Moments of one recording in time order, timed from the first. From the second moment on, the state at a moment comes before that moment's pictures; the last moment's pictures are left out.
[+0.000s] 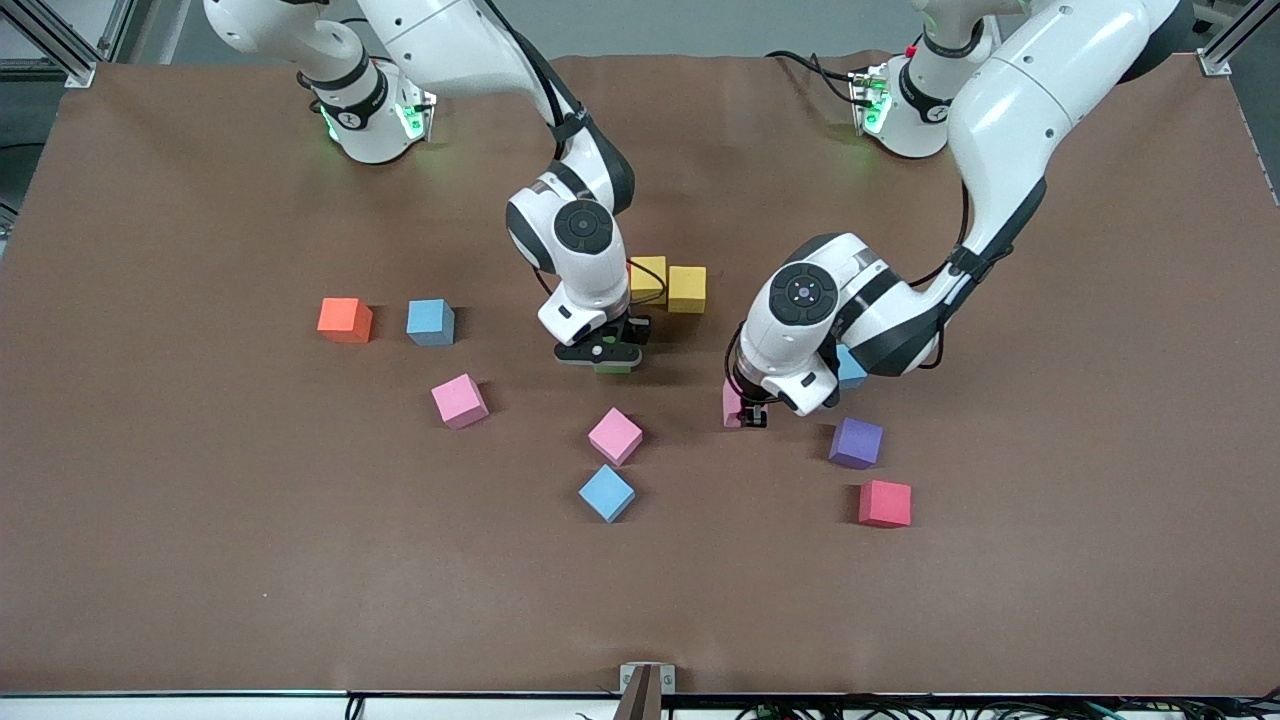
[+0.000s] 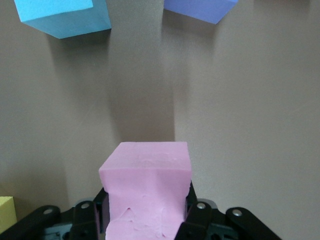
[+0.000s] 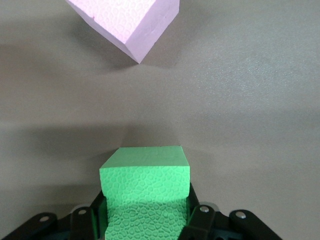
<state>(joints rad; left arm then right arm) 0.04 0.73 -0.72 -1.69 0.56 2.25 -2.42 0.93 0.62 -0.16 -1.79 0.11 2.46 0.76</state>
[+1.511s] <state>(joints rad) -0.03 0.73 -0.72 -1.69 0.56 2.25 -2.46 0.73 0.40 -0.19 -1.75 0.13 2.08 0.76</state>
